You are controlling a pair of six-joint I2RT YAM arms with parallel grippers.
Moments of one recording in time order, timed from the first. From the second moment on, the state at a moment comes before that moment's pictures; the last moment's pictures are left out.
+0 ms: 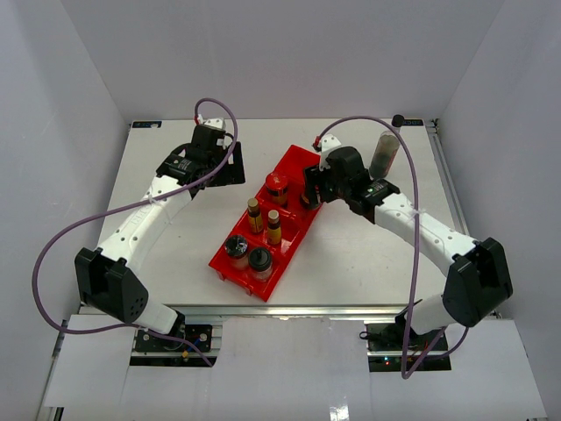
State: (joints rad) left arm -0.42 1.47 1.43 -0.73 -0.23 -0.36; right arm 0.63 1.44 1.14 -0.30 0.06 0.09
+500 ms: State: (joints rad) left arm -0.41 1.46 1.43 -0.73 -0.23 -0.36; right arm 0.64 1.62 1.20 -0.24 0.03 0.09
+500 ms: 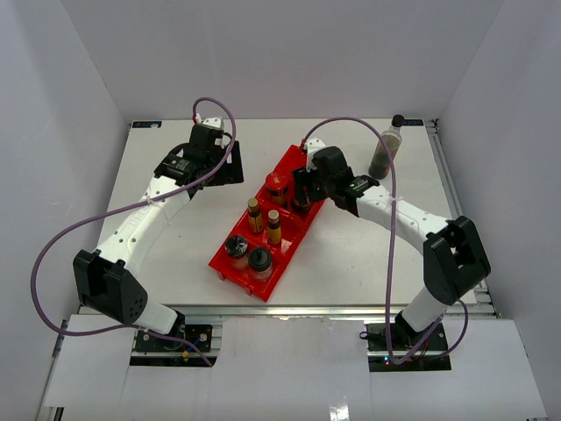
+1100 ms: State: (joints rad) left arm -0.40 1.46 1.44 -0.72 -0.23 -0.35; right arm 0.66 1.70 1.21 -0.17 0.04 0.08
